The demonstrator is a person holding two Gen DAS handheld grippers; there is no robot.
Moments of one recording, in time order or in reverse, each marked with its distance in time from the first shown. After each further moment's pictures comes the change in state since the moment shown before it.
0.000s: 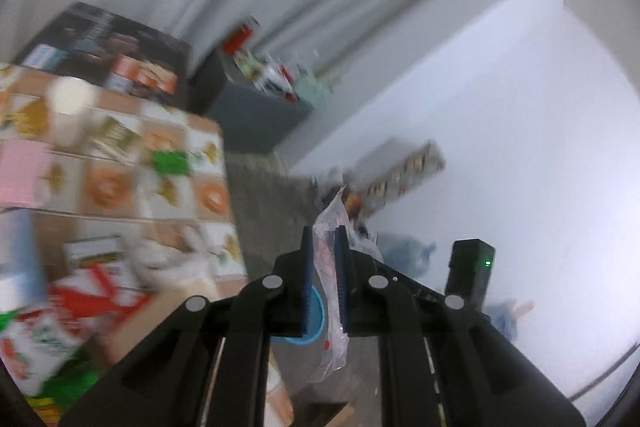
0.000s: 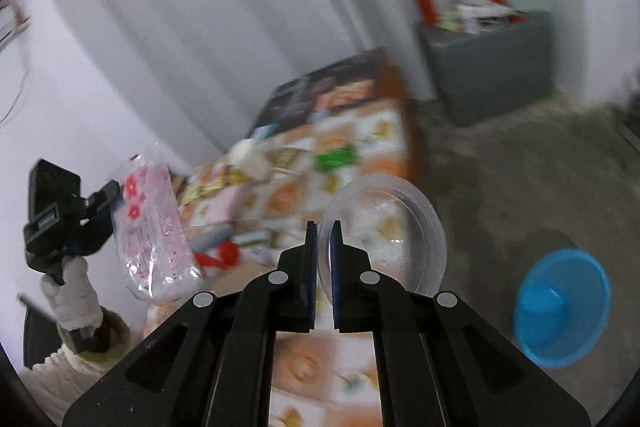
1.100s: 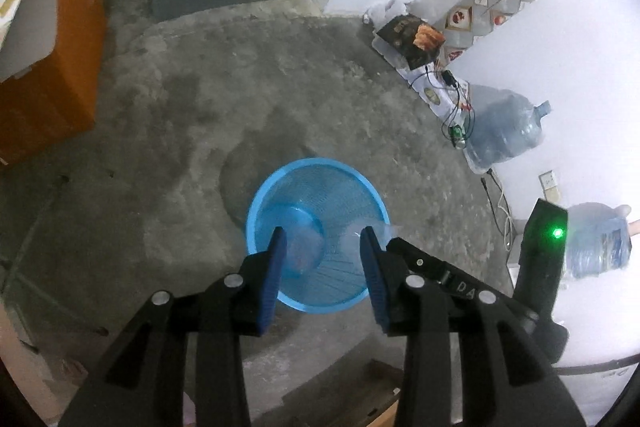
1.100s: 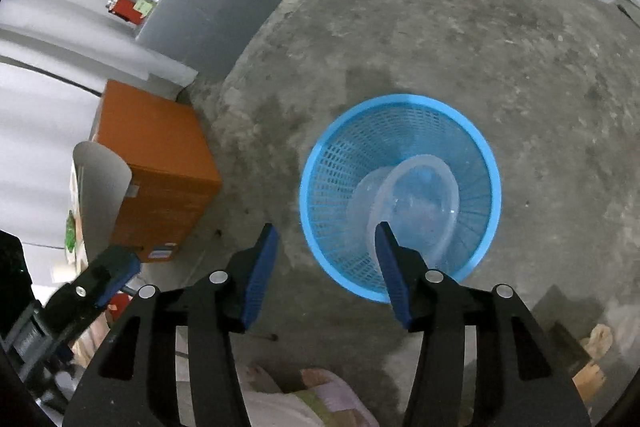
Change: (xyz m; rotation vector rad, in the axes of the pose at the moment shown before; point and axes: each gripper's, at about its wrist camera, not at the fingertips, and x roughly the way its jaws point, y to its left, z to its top) left arm 0.427 -0.046 -0.140 0.132 0.483 0.338; right arm 0.067 -0.313 -0.100 0.634 0.113 -0.318
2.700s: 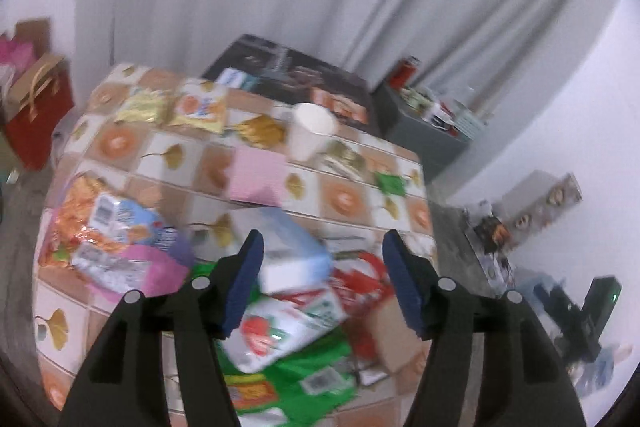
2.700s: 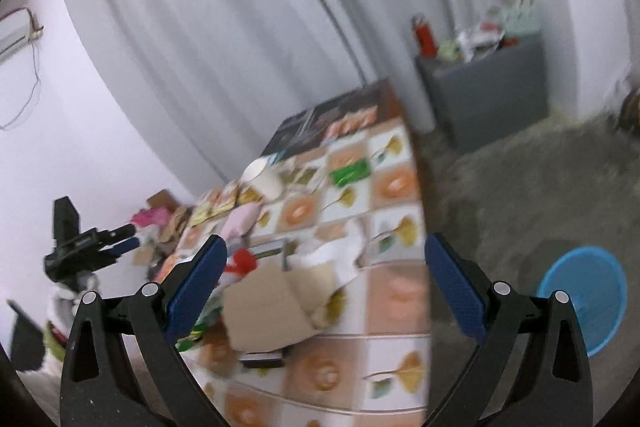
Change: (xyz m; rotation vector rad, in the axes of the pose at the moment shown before) left arm -0.476 0.353 -0.186 -0.398 -0.548 0.205; right arm -0.148 0.299 -0.183 -0.668 -0.211 0.432
